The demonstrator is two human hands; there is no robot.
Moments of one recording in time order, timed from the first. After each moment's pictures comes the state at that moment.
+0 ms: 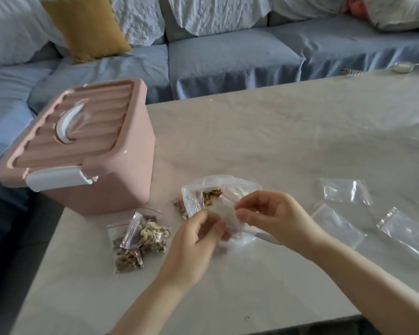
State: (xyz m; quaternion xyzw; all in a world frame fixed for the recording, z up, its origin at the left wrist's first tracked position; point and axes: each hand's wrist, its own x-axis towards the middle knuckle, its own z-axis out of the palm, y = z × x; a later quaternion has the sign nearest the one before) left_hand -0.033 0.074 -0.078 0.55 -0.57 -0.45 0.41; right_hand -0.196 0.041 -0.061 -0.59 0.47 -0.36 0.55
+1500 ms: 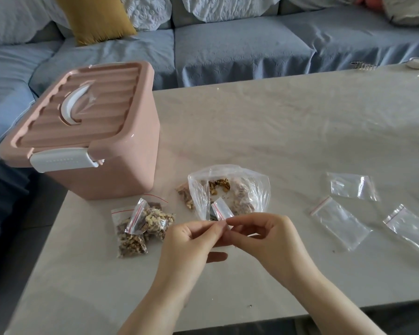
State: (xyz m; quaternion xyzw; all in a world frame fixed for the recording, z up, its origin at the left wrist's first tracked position) left_hand -0.032 0.098 -0.063 0.60 -0.35 -0.56 0.45; right_hand -0.162 0.084 -0.068 -0.53 0.54 -0.36 0.54
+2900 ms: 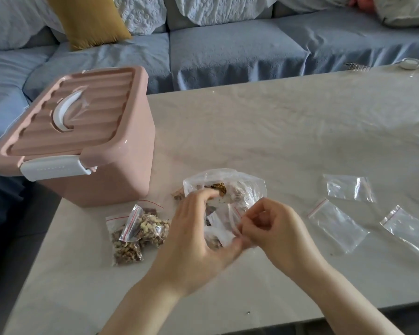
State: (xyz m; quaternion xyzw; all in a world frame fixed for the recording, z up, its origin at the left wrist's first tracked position) left_hand -0.021 0.080 -0.073 0.55 -0.72 -0.25 0.34; right_hand -0.175 0.067 -0.070 -0.55 0.58 -0.36 0.48
